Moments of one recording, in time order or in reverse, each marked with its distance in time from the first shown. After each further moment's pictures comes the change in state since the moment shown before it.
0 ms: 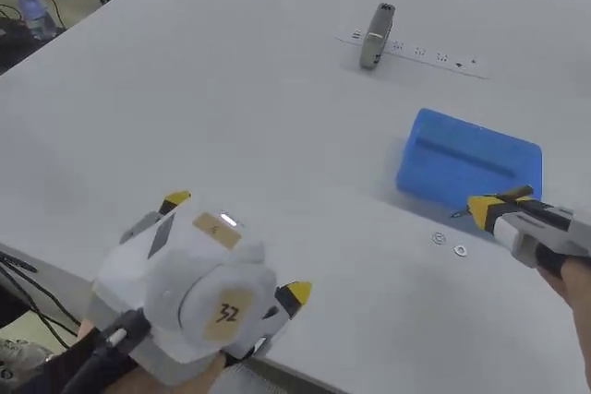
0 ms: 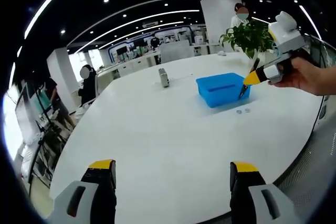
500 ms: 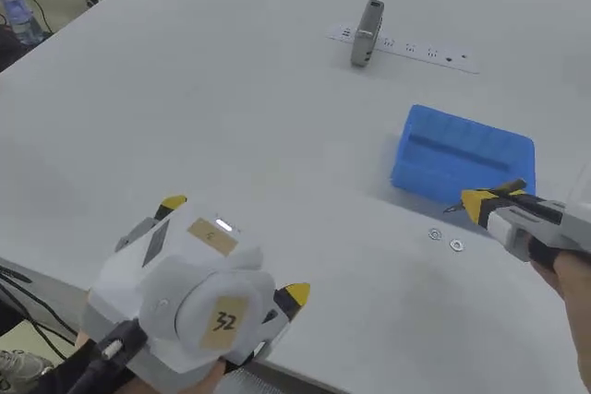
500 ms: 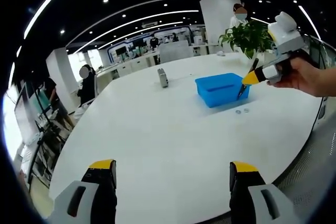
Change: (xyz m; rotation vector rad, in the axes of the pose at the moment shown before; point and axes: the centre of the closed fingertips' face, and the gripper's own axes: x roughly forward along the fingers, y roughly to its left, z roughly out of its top) left arm 0.001 0.000 0.000 -0.001 0.002 -0.008; right arm 0.000 -0.003 0.005 0.006 -0.020 -0.018
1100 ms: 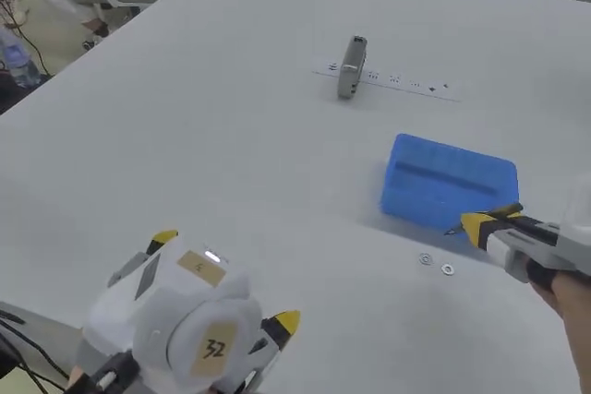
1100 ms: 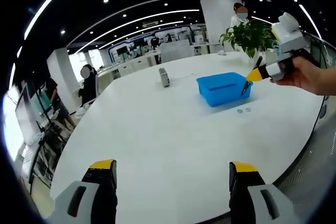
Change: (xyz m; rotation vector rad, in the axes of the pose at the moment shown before) left arm 0.000 0.002 -0.001 0.003 0.004 0.013; right arm -0.007 -0.009 -0.002 0.016 -0.019 -0.018
